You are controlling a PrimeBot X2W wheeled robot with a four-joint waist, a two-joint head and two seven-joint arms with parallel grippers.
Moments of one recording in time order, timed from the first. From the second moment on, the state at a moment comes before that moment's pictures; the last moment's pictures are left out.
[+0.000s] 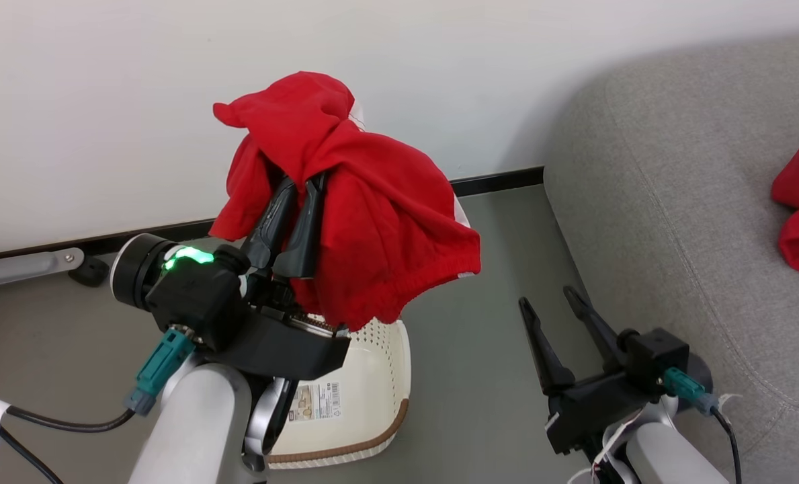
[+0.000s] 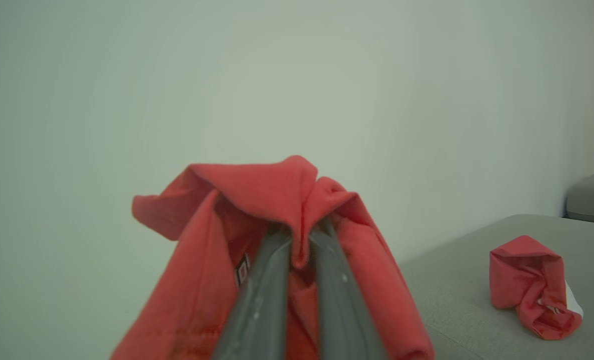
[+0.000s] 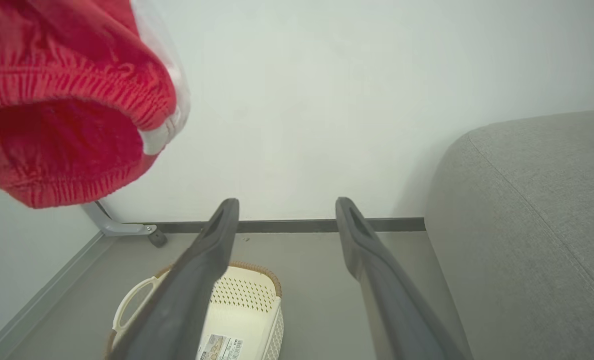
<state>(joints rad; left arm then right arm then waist) -0.38 0.06 -0.30 -0.08 -0.23 -0.07 -0.11 -0.28 -0.07 0.39 0.45 0.31 0.04 -0.26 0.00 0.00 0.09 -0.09</state>
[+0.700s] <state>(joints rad) -0.38 0.06 -0.30 -0.07 -0.24 -0.07 -0.08 -0.39 -0.07 0.52 0.14 0.25 0.11 -0.26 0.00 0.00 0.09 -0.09</state>
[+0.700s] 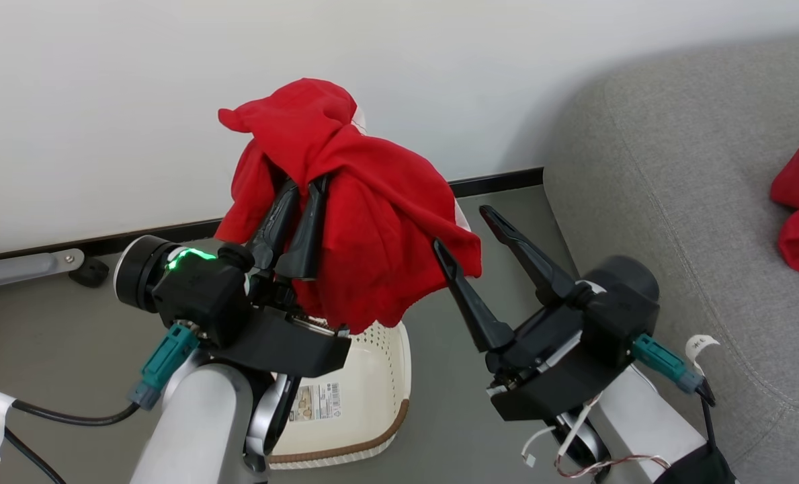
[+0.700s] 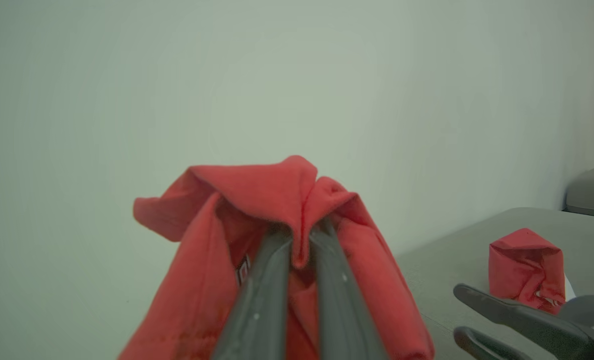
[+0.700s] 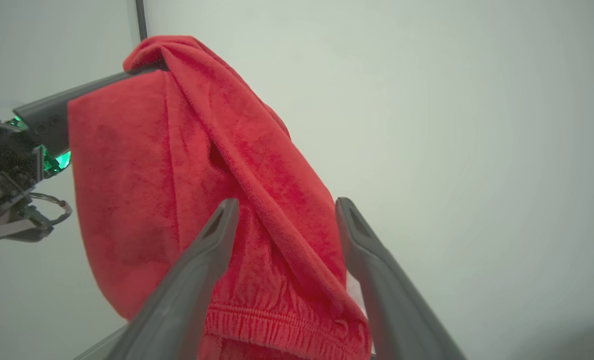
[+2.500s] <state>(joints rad) -0.39 0.06 -0.36 -0.05 -0.25 -0.06 -0.08 -0.63 -0.07 0.62 0.42 0.29 0.12 -0.23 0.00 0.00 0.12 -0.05</state>
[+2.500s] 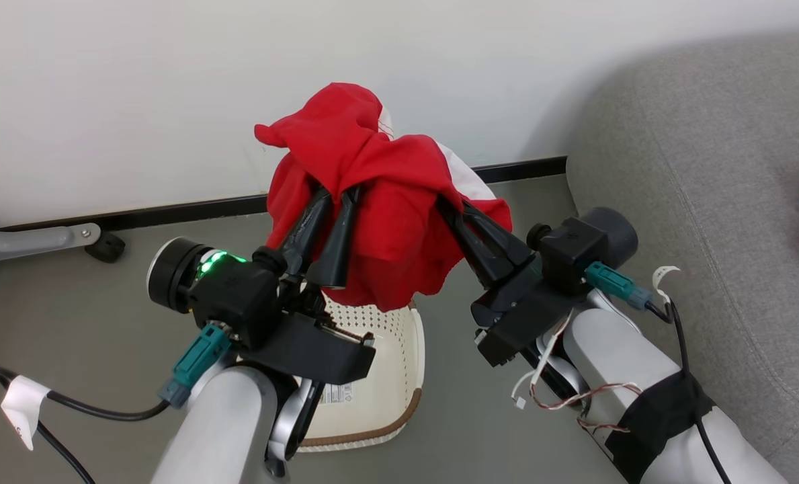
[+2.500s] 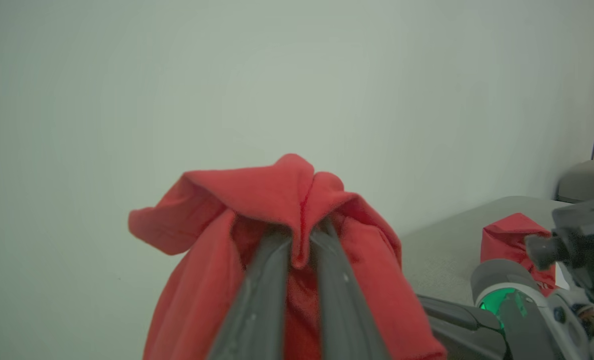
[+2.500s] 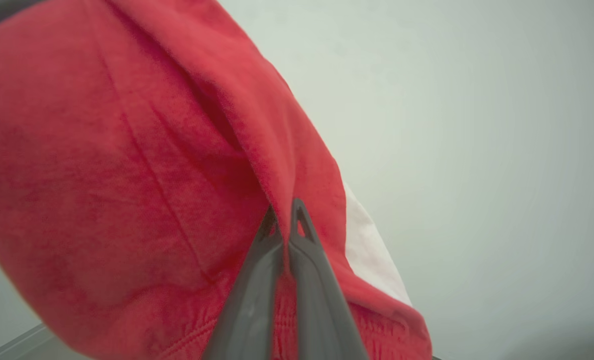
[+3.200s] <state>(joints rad) -0.39 0.06 -0.36 -0.01 -0.25 -0.06 -0.09 -0.63 -0.07 0.63 0.41 0.32 0.11 -0.24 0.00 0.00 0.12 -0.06</state>
